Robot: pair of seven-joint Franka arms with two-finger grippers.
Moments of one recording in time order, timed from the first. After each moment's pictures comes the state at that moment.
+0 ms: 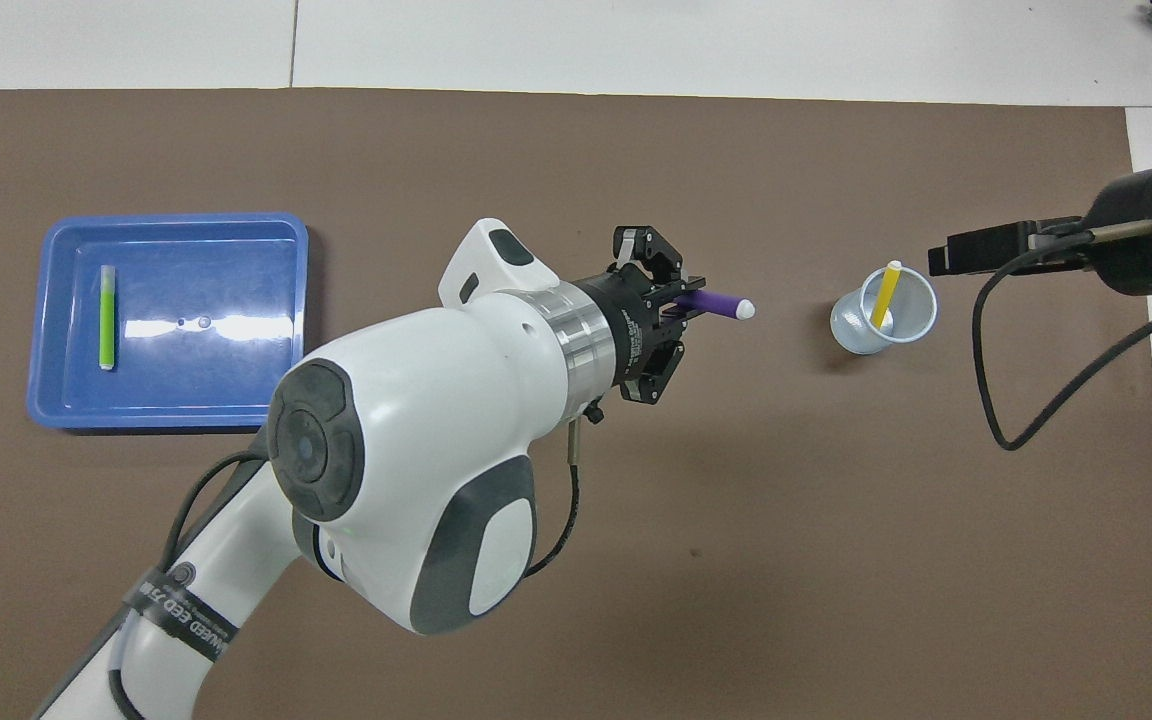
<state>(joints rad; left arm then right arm) -0.62 0.14 -0.11 -1.76 -0.50 2.59 -1.79 -0.31 0.02 0.36 -1.63 0.19 1.82 -0.08</state>
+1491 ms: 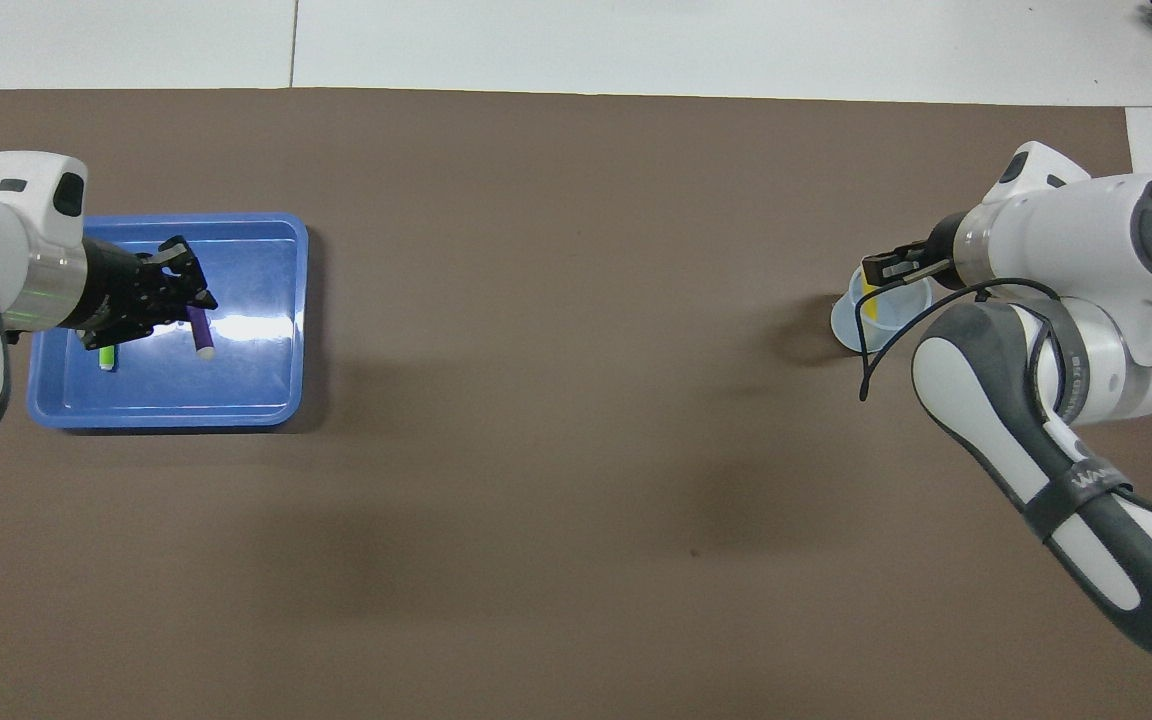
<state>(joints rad) 0.06 0.06 -0.10 -1.91 -0.20 2.06 -0.50 -0.29 0.27 0.37 -1.90 -0.08 2.40 -0.19</state>
